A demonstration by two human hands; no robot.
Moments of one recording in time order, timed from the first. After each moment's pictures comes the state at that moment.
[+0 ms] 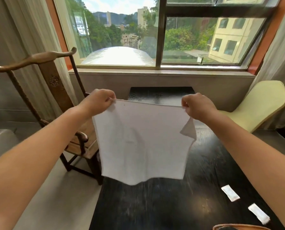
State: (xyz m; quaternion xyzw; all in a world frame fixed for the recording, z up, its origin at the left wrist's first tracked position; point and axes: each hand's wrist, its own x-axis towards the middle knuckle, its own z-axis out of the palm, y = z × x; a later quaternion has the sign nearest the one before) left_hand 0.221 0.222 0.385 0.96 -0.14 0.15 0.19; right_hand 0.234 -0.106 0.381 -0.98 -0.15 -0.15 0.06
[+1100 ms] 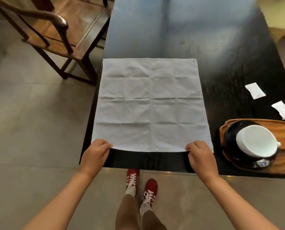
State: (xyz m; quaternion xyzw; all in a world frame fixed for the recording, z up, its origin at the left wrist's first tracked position) left_hand -0.080 0.220 -0.049 0.97 -0.04 -0.02 0.23; right_hand -0.058 -0.129 -0.042 -0.98 -0.08 0.02 0.19
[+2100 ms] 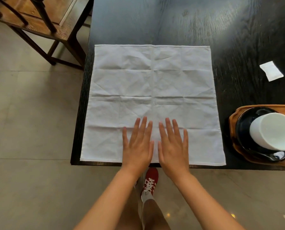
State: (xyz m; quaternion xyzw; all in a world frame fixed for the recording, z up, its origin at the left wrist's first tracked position) left_hand -0.065 0.090 -0.070 0.99 -0.06 -0.06 0.13; right_hand -0.065 -0.035 -0.055 -0.98 -0.07 0.07 0.16
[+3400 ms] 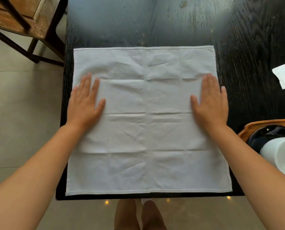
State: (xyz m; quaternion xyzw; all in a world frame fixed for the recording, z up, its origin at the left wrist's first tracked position) left_hand 0.127 0.222 -0.093 0.99 -0.03 -0.08 0.10; right_hand 0.124 -0.139 -0.082 -1.00 0.04 0.05 0.06
